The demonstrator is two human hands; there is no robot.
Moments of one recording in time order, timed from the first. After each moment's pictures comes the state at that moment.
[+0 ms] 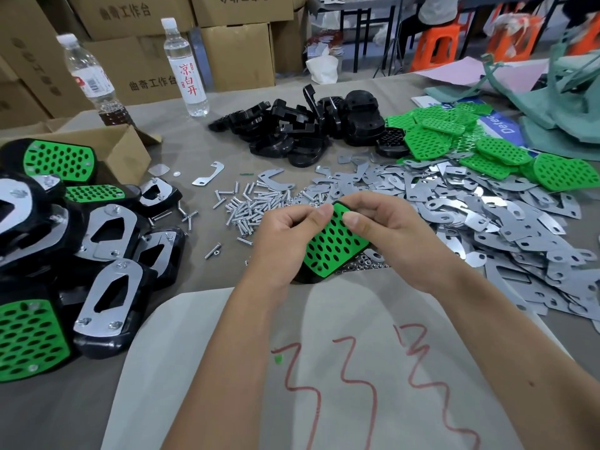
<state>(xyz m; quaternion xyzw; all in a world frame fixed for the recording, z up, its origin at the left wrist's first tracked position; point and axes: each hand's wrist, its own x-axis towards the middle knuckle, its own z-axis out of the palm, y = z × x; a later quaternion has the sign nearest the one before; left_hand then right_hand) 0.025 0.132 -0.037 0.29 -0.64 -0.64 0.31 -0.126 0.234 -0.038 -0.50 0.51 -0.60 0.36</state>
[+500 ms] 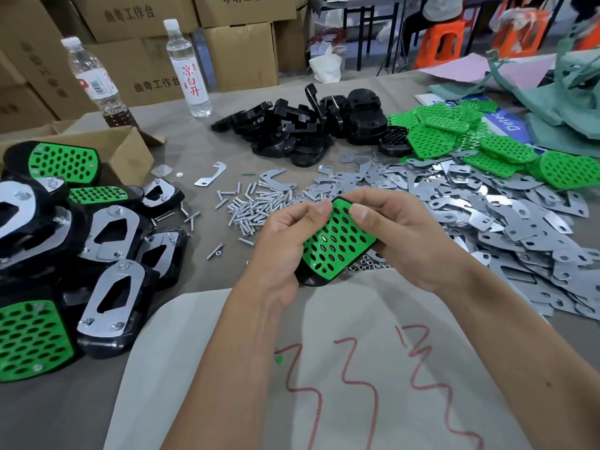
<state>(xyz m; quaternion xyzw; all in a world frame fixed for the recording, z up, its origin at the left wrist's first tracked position) 0.027 0.139 -0.029 0.25 -0.53 -0.76 0.29 -0.127 0.237 -0.034 -0.48 0.45 -0.63 0.42</state>
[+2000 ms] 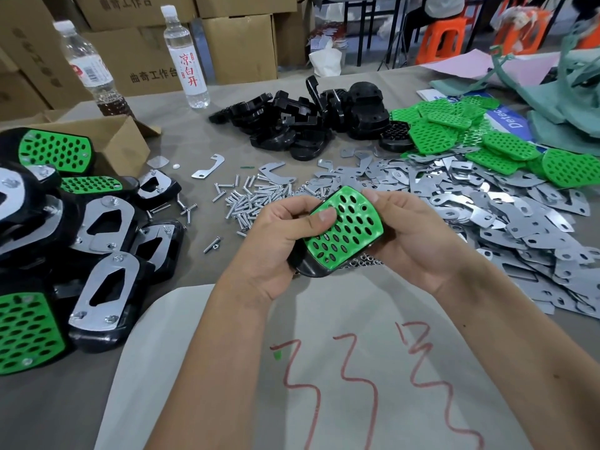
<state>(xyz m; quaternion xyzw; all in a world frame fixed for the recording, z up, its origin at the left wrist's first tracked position) 0.032 0.130 -0.025 0.23 -0.52 -0.78 0.25 -0.123 0.237 -0.032 -0.34 0.43 -0.67 0.50</state>
